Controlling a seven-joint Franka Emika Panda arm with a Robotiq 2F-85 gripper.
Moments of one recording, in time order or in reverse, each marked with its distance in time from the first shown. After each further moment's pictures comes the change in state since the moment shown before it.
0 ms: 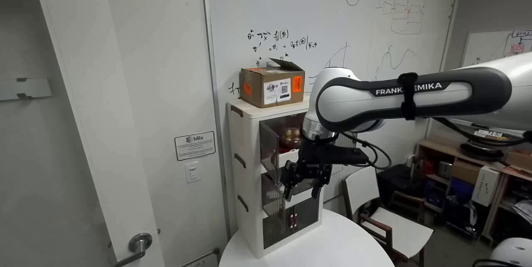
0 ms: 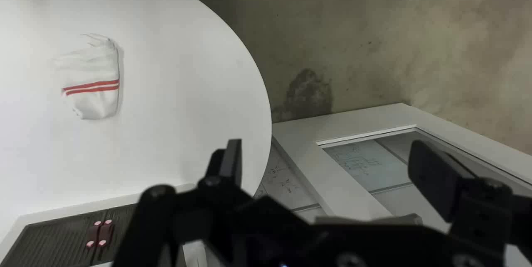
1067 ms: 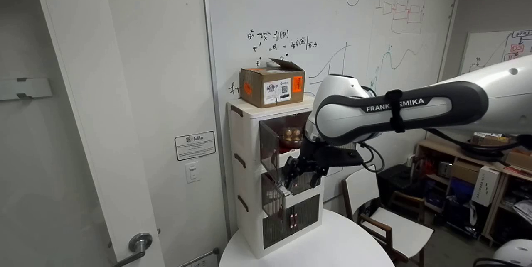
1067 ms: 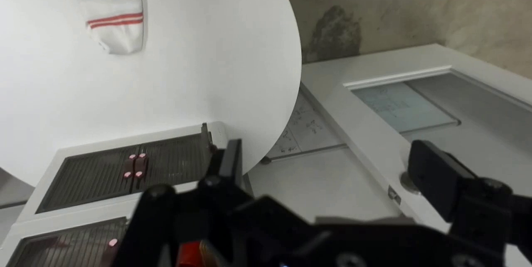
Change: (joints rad) arm -0.060 0.032 -0.002 -0.052 -0.090 0.233 -0.025
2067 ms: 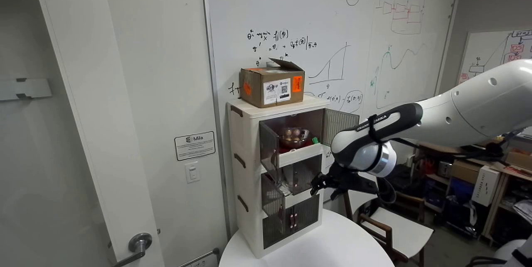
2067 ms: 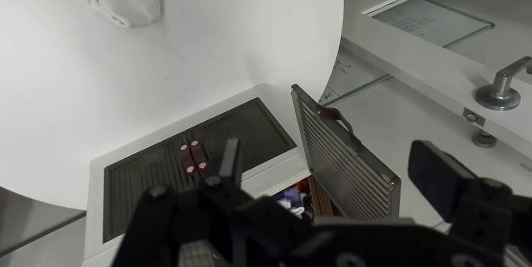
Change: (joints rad) arm -0.012 0.229 -0.317 -0.196 0.307 0.457 -0.453
